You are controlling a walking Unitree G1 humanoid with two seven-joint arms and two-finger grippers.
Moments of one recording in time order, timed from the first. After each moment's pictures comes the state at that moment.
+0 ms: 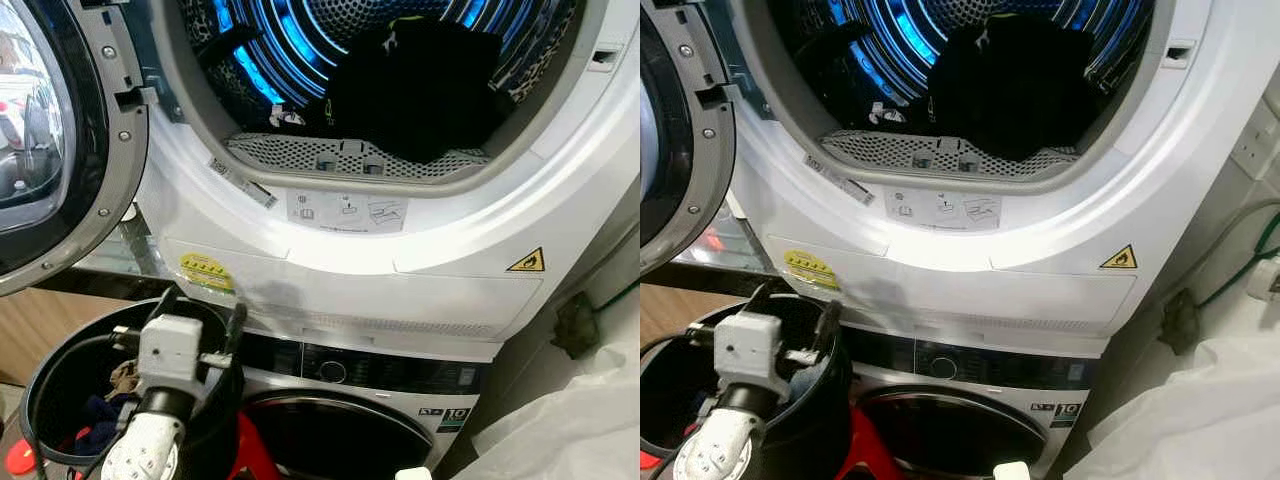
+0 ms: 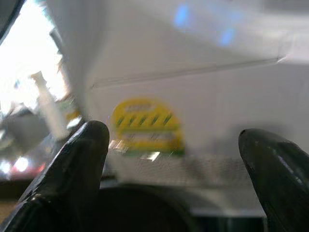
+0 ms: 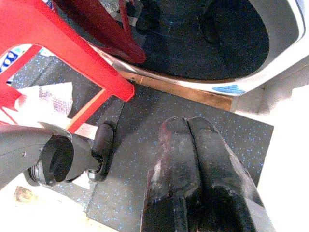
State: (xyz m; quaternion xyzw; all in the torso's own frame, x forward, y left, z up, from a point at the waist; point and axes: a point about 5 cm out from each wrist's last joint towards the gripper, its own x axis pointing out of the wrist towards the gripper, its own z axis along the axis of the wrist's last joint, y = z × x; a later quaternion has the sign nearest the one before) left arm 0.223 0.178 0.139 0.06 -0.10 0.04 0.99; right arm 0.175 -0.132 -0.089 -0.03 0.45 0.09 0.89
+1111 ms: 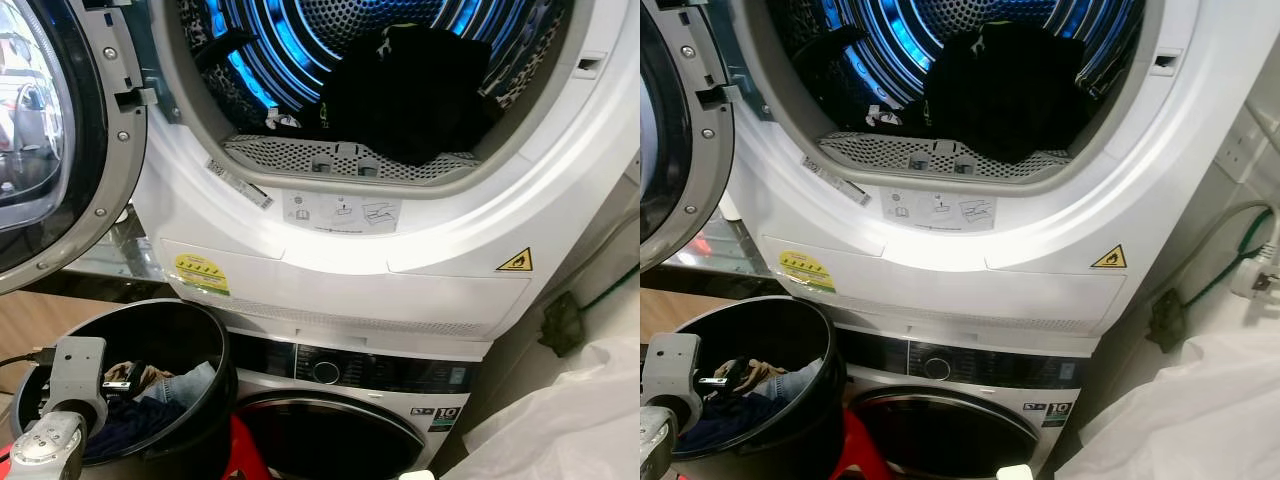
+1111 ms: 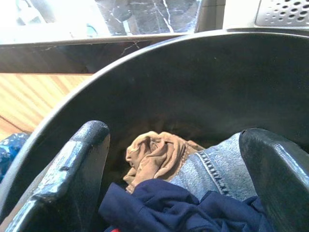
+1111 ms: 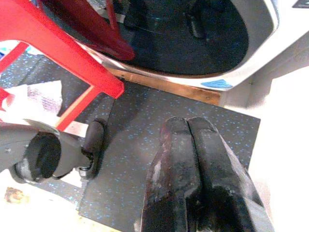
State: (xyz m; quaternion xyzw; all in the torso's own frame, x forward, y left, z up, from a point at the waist) left arm 0.251 0.292 0.083 0.09 0.16 0.11 0.98; right arm 0.174 -0.145 -0.090 -0.04 0.46 0.08 0.88
